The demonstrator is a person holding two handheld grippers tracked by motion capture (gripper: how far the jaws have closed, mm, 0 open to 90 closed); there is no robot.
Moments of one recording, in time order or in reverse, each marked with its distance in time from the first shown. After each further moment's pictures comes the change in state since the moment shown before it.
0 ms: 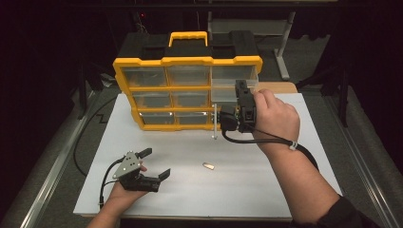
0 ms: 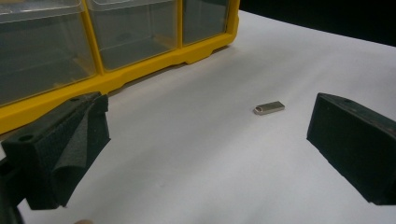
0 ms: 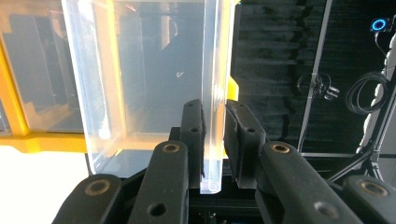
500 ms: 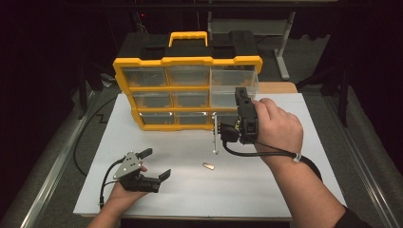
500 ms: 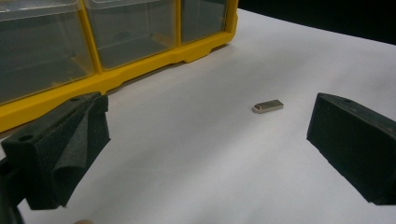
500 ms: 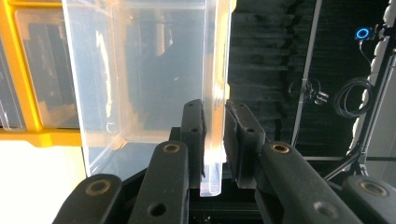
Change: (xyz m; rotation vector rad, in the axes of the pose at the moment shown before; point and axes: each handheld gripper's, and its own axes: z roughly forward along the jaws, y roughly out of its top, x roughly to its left) left arm -0.001 0.000 0.000 0.003 -0.004 0.000; right arm 0.004 -0.001 -0.026 -0.028 -0.030 0.001
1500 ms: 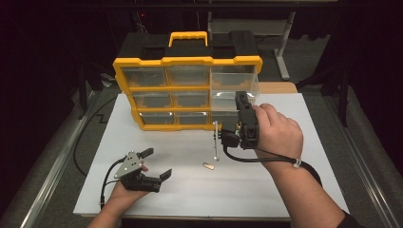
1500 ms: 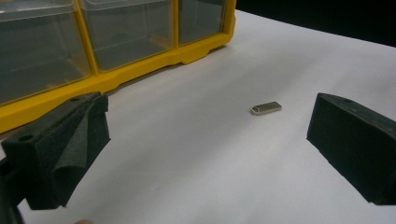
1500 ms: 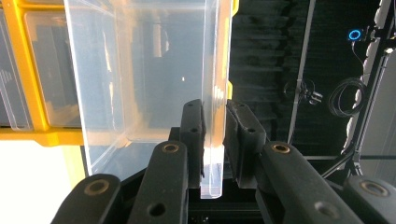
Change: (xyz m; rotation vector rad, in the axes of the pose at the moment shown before) left arm 0.000 0.001 0.003 -0.002 -0.007 0.002; right arm 0.009 -0.002 -0.006 -0.004 -0.018 0.001
